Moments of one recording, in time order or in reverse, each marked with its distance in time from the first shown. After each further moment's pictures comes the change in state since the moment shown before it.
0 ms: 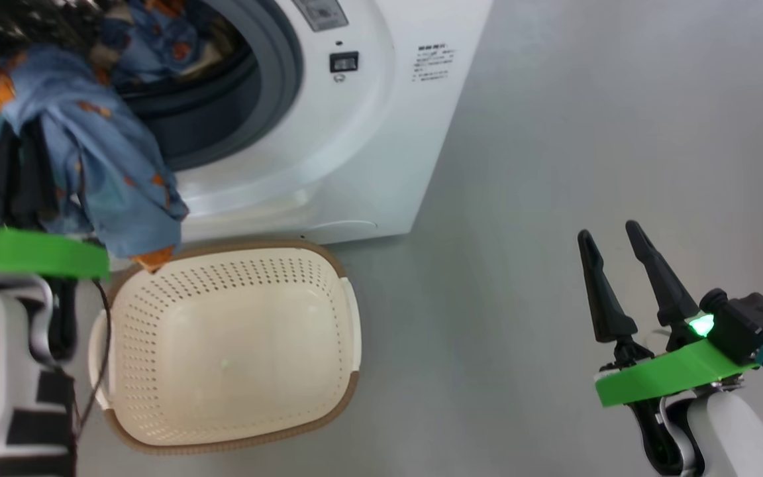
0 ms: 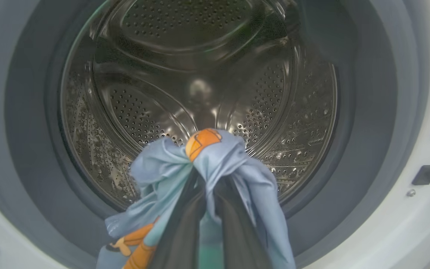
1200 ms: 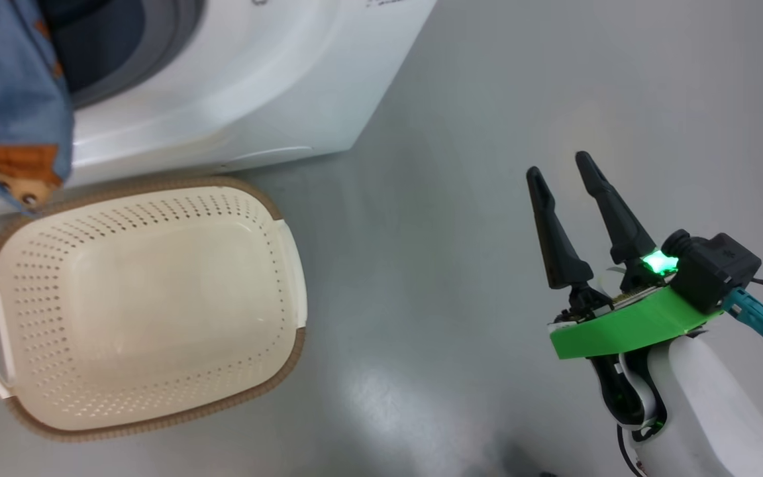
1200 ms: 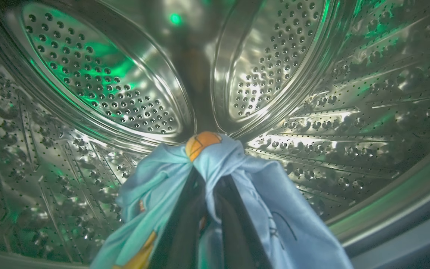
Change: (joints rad) left arm -0.662 0.120 -0.142 0.652 0.013 0.000 0.000; right arm -0.165 0.040 0.087 -0.010 0.000 0.000 0.000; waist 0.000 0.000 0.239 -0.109
